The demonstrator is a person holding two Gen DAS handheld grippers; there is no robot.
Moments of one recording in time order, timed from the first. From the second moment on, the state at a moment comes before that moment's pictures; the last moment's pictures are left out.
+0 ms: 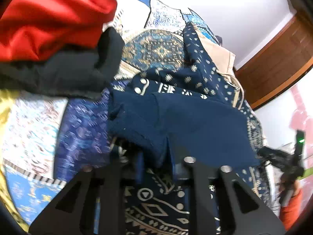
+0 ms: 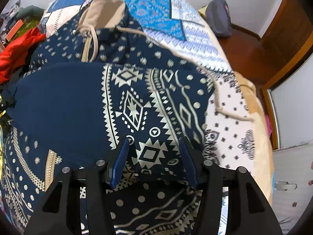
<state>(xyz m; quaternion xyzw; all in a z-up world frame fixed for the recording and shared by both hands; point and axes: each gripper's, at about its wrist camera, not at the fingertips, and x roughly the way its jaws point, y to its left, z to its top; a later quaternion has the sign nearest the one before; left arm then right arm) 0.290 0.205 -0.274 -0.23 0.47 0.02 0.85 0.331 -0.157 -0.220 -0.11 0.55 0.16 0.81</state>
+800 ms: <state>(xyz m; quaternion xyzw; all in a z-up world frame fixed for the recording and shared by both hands) 0.260 0.190 -0.226 -0.05 0.48 0.09 0.87 0.342 -0.157 -0.193 -0.10 0.53 0.16 0.82</state>
